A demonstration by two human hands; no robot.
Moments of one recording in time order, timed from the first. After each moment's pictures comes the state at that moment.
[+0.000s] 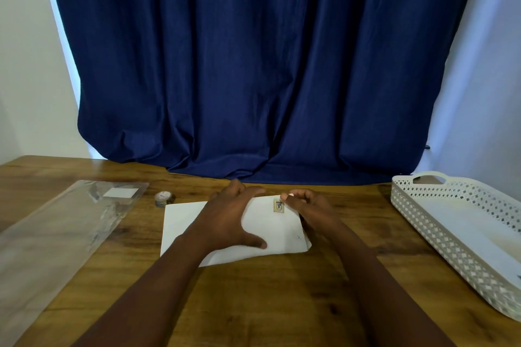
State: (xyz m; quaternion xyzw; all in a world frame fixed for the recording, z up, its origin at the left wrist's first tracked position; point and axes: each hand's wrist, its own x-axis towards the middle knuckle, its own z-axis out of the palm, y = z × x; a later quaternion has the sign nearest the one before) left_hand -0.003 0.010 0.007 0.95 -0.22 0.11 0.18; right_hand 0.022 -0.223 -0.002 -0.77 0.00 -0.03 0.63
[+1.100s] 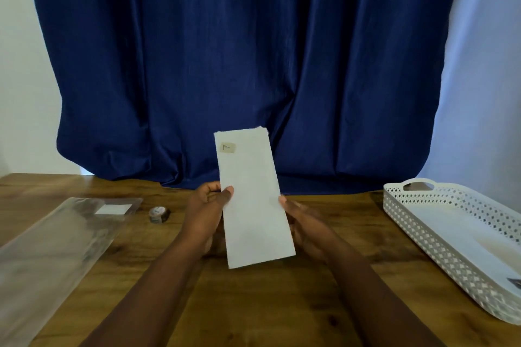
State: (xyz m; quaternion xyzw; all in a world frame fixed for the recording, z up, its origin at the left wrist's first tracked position) left_hand -0.002 0.009 0.030 0.64 0.01 0.10 0.76; right_hand 0.007 -0.216 0.002 -0.62 -0.05 0.12 0.77
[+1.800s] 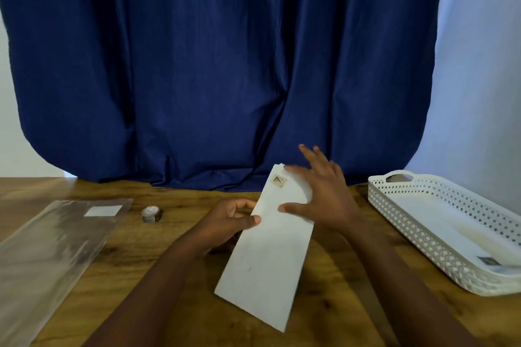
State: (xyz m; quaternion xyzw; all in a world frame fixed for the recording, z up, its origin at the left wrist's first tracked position) left_hand -0.015 0.002 0.026 0.75 -0.21 -0.11 0.62; right_hand -0.020 -0.249 0.069 -0.94 -0.17 -0.27 0.14
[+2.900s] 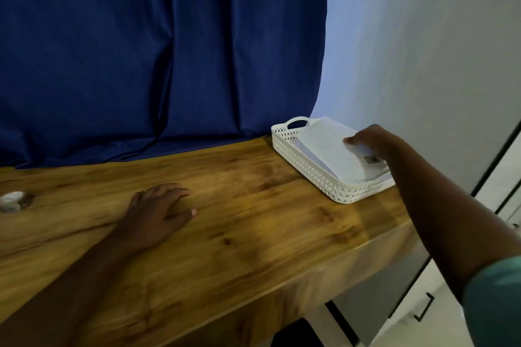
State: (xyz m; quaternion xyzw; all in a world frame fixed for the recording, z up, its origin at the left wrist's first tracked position) left_hand -0.023 -0.044 -0.036 0.93 -0.31 0.04 0.18; right_hand -0.096 -0.555 0.083 -0.82 0.42 -0.13 0.37
